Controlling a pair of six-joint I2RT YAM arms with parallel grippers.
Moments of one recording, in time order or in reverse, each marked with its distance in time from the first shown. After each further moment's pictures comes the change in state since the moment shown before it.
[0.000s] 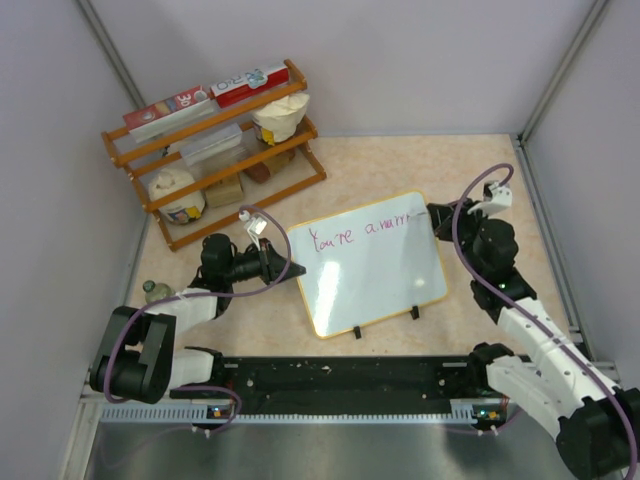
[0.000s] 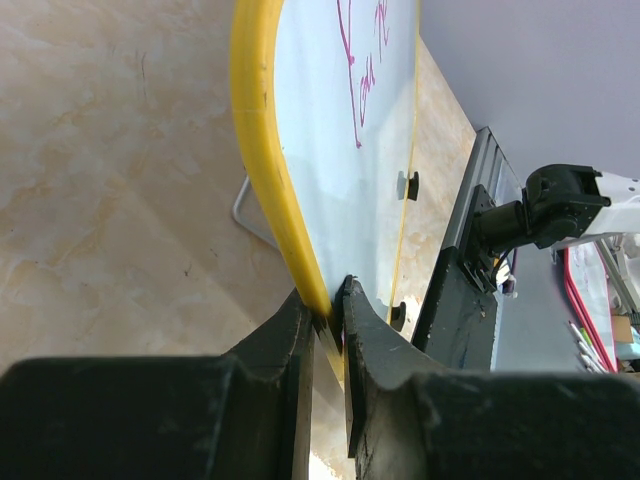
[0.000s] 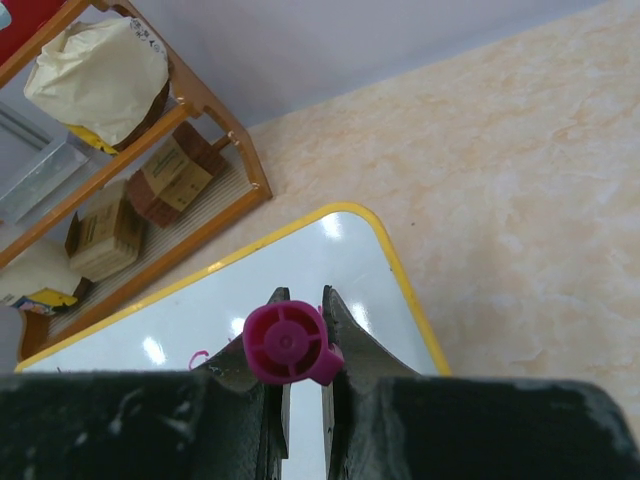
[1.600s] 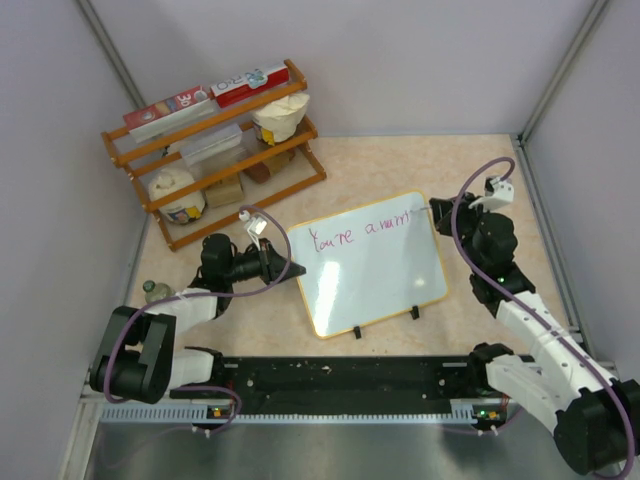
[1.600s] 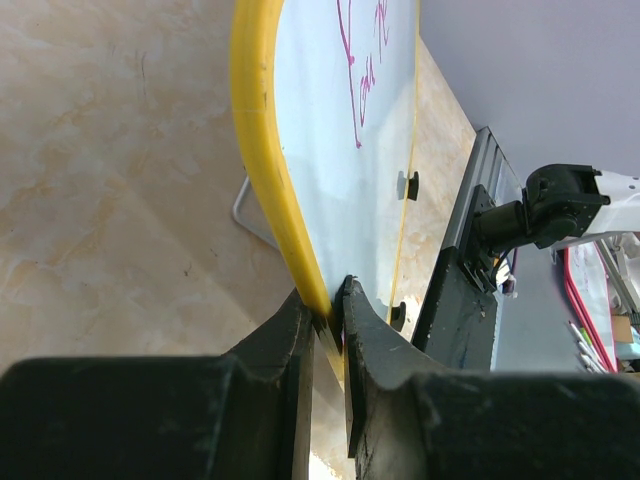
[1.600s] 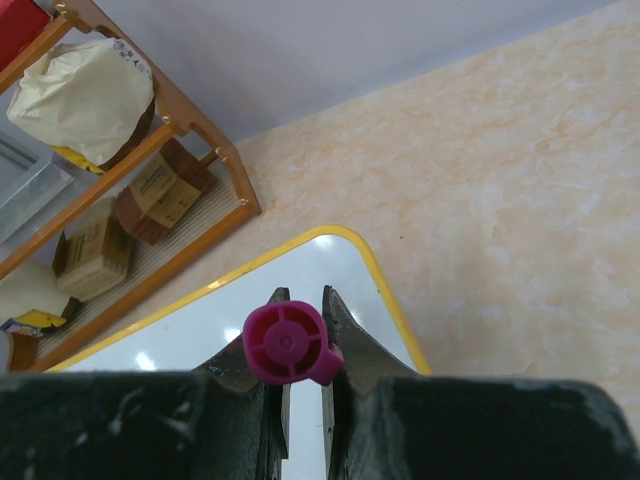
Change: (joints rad) left arm 0.000 0.000 0.000 0.000 0.000 0.000; right arm -0.015 0.053 0.043 0.015 0.025 0.002
